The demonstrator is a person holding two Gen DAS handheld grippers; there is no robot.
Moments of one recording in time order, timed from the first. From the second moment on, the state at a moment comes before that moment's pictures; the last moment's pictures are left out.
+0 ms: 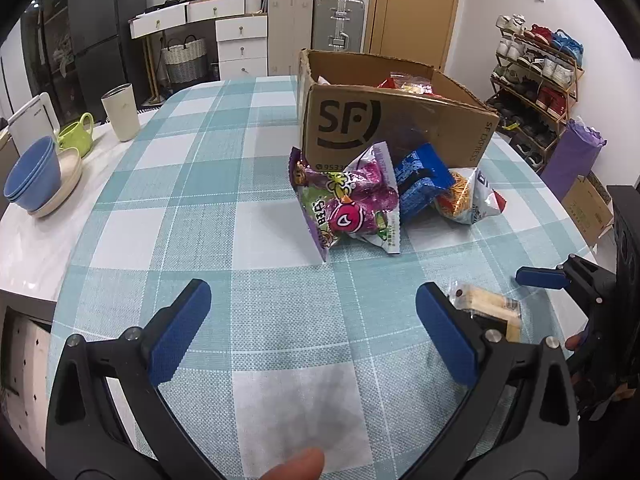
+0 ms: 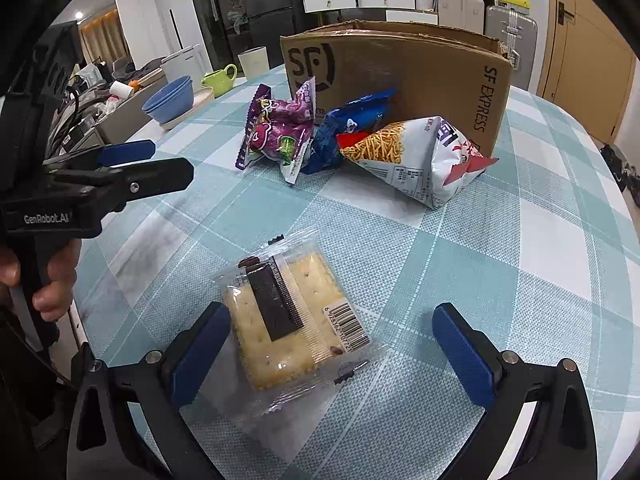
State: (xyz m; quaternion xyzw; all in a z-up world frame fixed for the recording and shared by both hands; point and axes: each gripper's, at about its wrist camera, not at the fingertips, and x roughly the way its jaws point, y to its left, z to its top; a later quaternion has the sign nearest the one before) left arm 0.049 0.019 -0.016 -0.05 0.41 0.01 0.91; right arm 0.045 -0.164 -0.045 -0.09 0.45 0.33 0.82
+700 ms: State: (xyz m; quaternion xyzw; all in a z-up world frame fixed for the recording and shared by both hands) left arm 0.066 0.023 -0.035 -0.05 0.43 0.02 0.90; right arm 0.061 -0.179 -0.045 -0.12 0.44 0.30 0.84
